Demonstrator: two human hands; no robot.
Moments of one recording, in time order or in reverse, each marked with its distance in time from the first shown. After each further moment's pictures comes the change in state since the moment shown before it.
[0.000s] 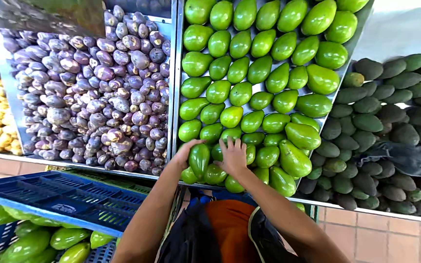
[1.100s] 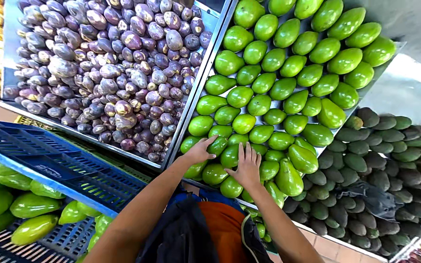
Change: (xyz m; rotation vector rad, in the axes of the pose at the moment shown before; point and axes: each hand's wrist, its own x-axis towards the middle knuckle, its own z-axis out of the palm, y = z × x) left_hand 0.015 -0.016 -0.004 0.884 0.038 0.259; right_hand -0.024 0.023 0.006 -0.070 0.165 0.015
